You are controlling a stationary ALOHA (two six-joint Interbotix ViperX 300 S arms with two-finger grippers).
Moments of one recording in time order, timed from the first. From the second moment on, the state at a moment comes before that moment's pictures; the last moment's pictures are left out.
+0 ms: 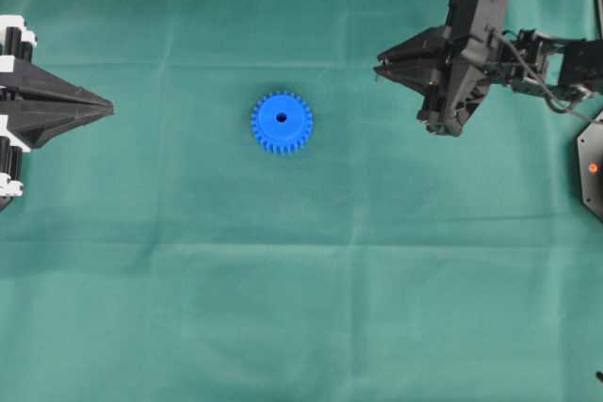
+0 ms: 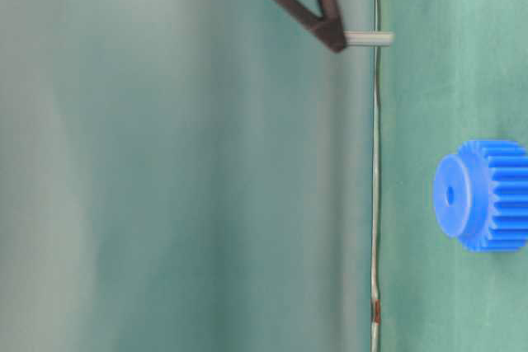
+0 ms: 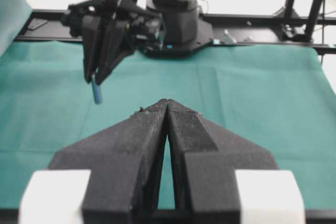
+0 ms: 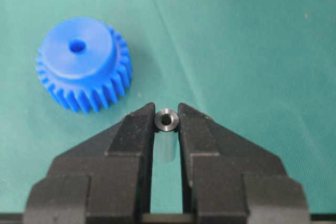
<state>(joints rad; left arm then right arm) 0.02 -0.96 1.17 0.01 -0.19 -0.02 -0.27 -0.26 1.00 0.05 -0.25 -0.01</state>
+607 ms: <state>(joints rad) 0.02 -0.96 1.17 0.01 -0.19 -0.02 -0.18 -0.20 0.92 0.05 -0.27 -0.01</state>
